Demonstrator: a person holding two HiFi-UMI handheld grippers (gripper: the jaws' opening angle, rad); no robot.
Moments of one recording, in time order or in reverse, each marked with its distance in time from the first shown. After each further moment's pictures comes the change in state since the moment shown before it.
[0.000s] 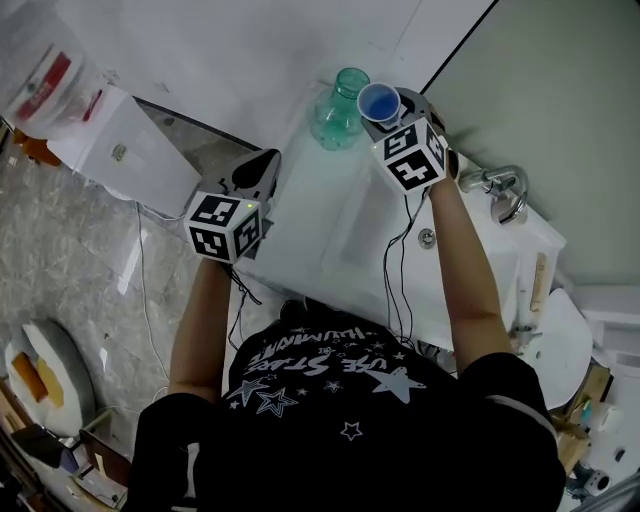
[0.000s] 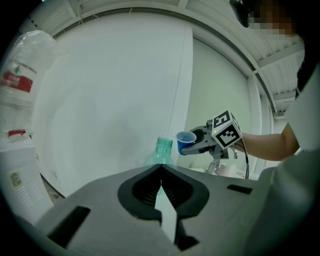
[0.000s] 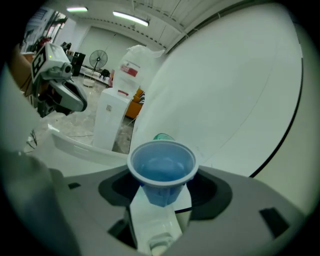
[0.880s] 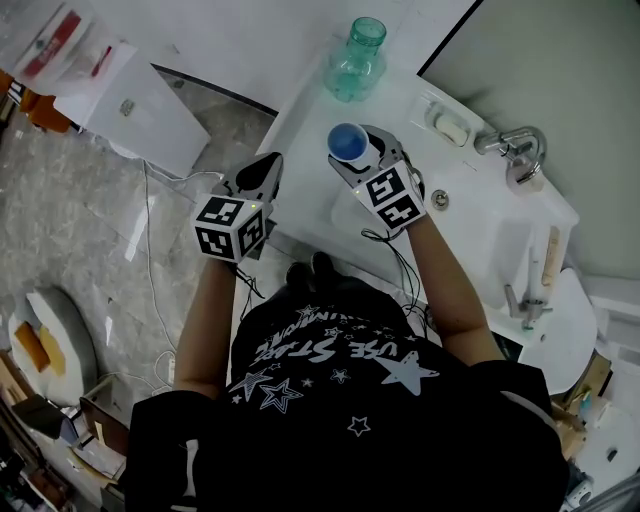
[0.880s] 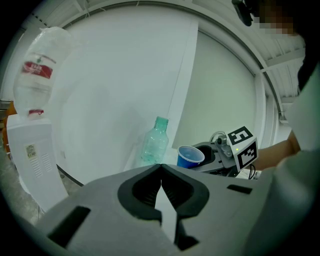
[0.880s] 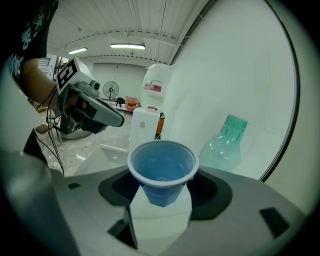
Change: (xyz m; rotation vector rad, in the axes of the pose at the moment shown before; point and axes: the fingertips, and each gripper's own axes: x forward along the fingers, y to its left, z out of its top) left arm -0.068 -0.030 -0.087 -0.078 0.103 0.045; right arm -0.038 0.198 -0.027 0.205 -0.190 0.299
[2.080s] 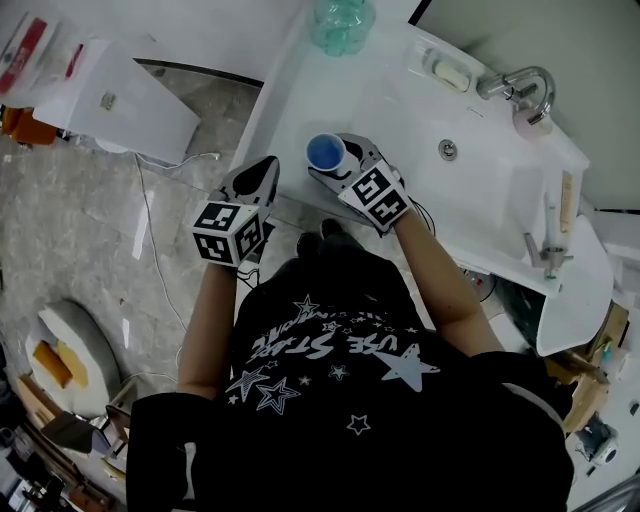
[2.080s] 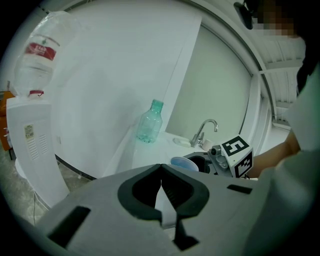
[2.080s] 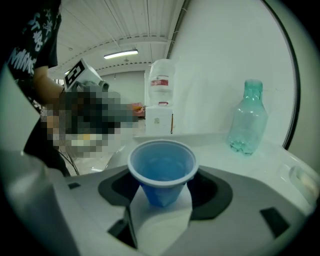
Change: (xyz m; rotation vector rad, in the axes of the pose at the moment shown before) left arm -0.033 -0.011 -0.076 -0.036 0.112 -0.082; right arm 0.017 0.115 -0.057 0.176 -0.003 0.145
